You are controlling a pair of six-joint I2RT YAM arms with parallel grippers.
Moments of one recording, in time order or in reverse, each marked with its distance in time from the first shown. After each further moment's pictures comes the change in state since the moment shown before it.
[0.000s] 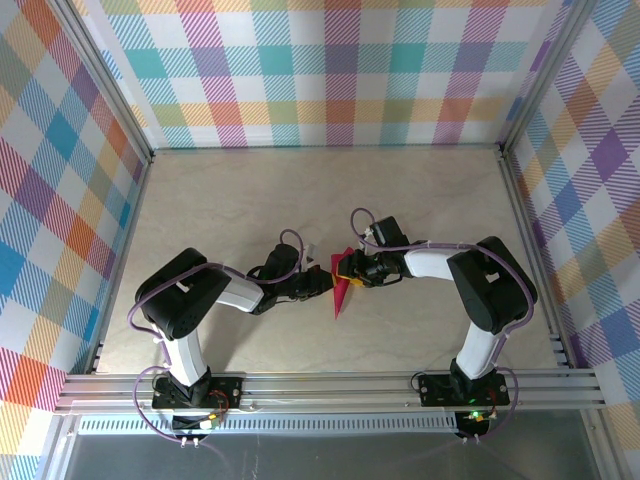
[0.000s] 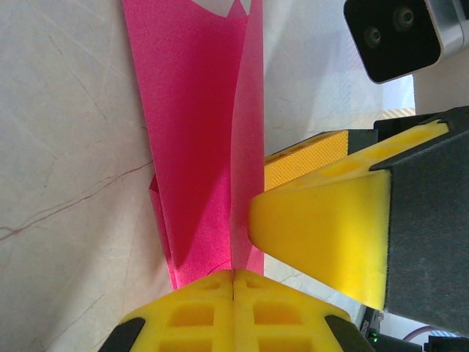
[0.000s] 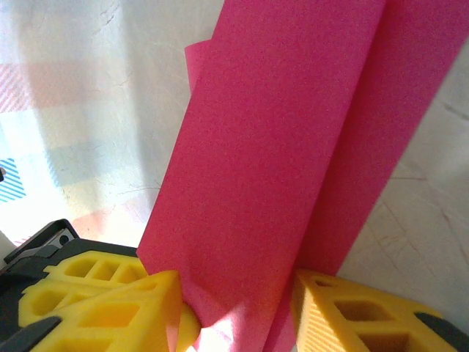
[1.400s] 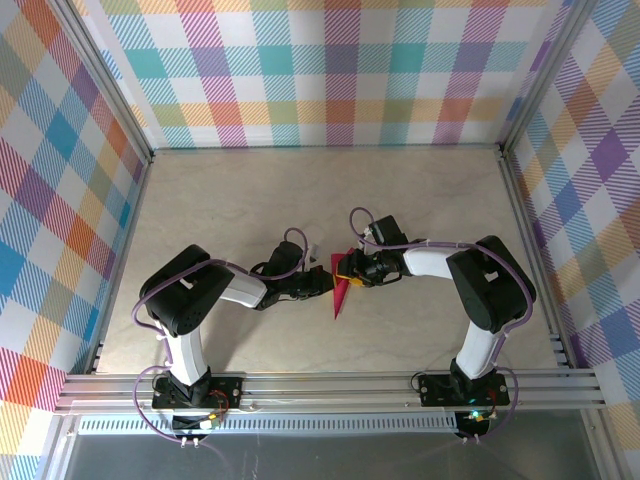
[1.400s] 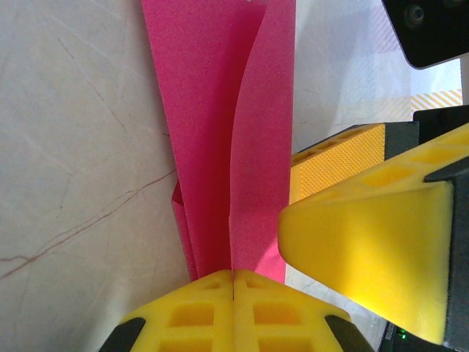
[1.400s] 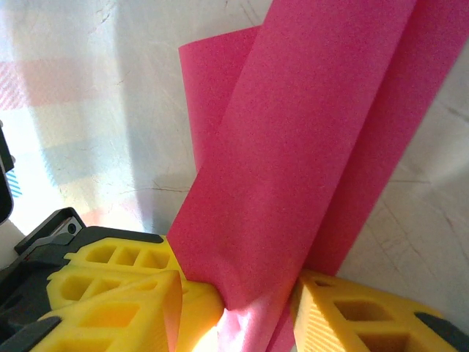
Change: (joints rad) left arm 0.005 0.034 0.050 -0.089 0.002 0.079; right arm 0.002 0.008 0.019 -0.026 0.000 -0.006
